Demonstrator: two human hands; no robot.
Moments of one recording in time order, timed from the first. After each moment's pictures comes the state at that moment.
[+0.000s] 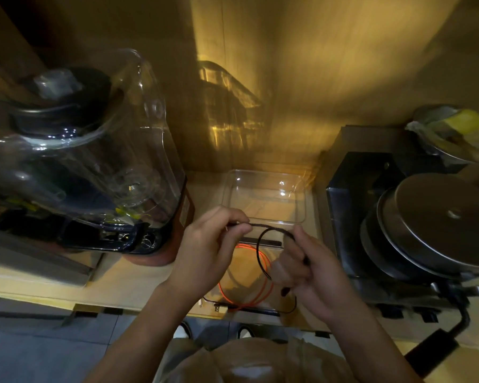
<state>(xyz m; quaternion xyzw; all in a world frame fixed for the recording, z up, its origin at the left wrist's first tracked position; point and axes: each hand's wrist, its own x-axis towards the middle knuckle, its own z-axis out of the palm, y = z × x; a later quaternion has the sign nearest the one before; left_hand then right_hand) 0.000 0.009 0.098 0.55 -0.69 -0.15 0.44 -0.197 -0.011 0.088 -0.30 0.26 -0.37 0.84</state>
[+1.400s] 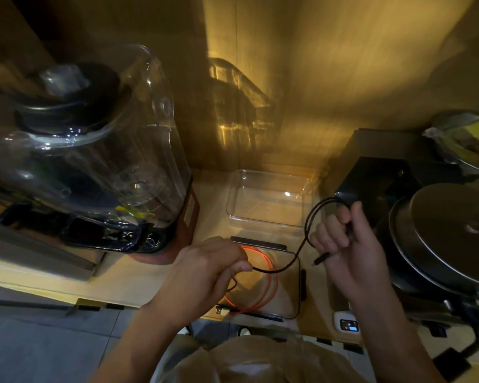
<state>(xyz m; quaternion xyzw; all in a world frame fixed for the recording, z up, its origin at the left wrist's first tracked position) 0.016 0.029 0.095 0.52 -0.78 -0.16 0.31 -0.223 -0.059 0.084 -0.27 0.28 -0.51 0.77</state>
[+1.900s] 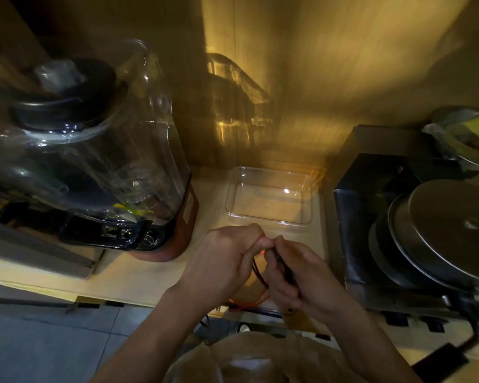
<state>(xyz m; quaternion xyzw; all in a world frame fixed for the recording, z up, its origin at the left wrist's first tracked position) -0.014 0.009 0.110 0.56 -0.75 -0.13 0.34 -0.190 -0.021 0.072 -0.40 0.26 -0.25 0.84</state>
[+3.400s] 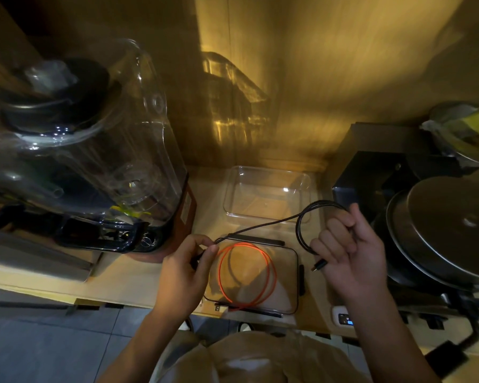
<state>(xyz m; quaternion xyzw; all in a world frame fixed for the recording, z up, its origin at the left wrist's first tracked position) 0.026 0.040 0.031 0.69 -0.54 -0.20 0.43 -0.228 -0.057 0.076 -0.15 0.19 -0.50 0.83</state>
